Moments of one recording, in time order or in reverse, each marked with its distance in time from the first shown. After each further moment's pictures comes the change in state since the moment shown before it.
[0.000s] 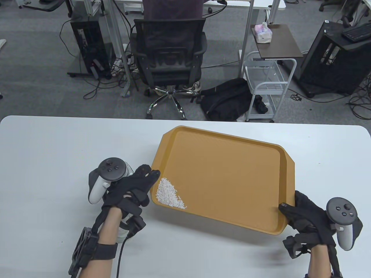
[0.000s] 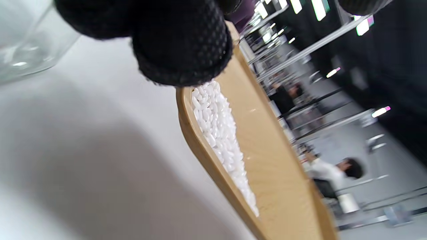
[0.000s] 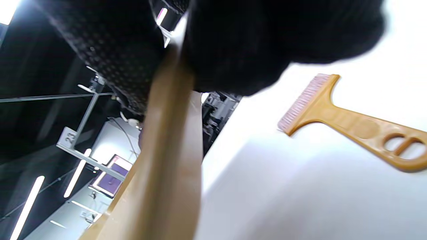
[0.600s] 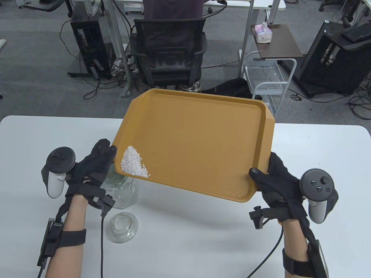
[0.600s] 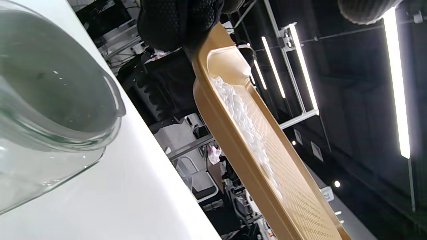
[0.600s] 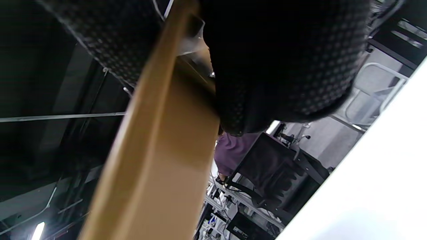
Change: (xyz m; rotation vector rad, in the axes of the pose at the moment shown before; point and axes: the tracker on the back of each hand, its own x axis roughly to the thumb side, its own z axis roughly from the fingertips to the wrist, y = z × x) left_hand -0.037 0.096 0.012 0.263 -0.063 0.124; right_hand 0.172 0.044 -0.008 -0.067 -0.310 -0.053
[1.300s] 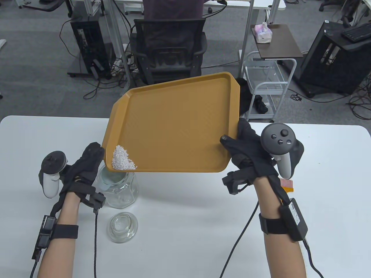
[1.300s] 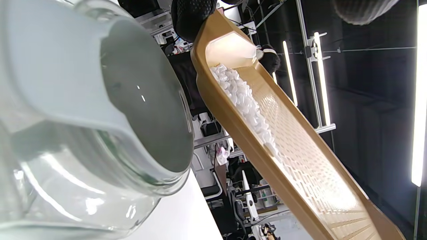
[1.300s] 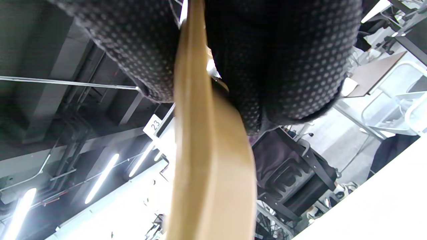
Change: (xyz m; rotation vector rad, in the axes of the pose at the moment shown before) left_hand -0.065 0.011 -0.022 0.004 0.041 0.088; right_hand 0.062 0.050 -0.066 0.069 -0.025 0.116
